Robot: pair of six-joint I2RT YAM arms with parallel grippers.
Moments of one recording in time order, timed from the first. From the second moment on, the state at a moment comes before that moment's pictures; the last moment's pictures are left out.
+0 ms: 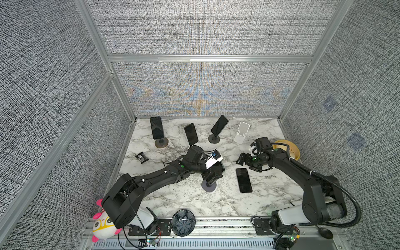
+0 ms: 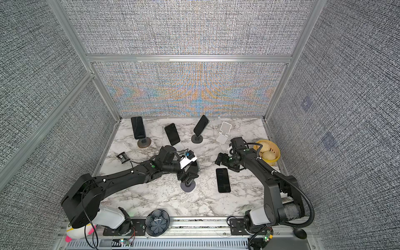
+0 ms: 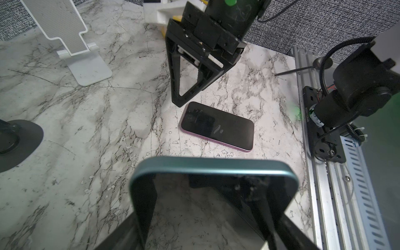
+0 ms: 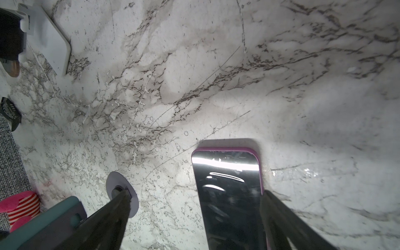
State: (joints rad) left arm -0.80 1.47 0.83 0.00 0.55 0.19; right arm 0.20 1.45 0.91 -0.64 -0.32 0.45
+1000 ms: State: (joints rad) left arm -0.80 1.29 0.88 -0.17 0.37 0.12; right arm 0.39 1.23 0.99 -0.83 -0.31 0.40
